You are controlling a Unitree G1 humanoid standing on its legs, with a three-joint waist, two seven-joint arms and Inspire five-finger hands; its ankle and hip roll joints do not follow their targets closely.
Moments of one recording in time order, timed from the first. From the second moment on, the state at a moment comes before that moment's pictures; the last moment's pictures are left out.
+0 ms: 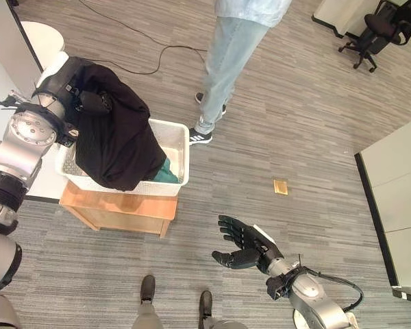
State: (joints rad) left arm -1.13 1.09 -0.72 0.70 -0.39 -0.04 0.01; right arm 0.09 -0.40 0.34 0.03 0.36 0.05 0.20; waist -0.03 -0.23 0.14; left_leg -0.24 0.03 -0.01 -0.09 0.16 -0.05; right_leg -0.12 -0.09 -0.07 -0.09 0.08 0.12
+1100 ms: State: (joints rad) left arm -1.27 1.09 -0.85 0.79 -0.35 -0.04 0.01; right arm 0.10 -0.42 0.35 0.06 0.35 0.05 0.22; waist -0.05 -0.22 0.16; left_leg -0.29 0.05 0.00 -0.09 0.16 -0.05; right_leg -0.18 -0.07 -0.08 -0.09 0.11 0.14
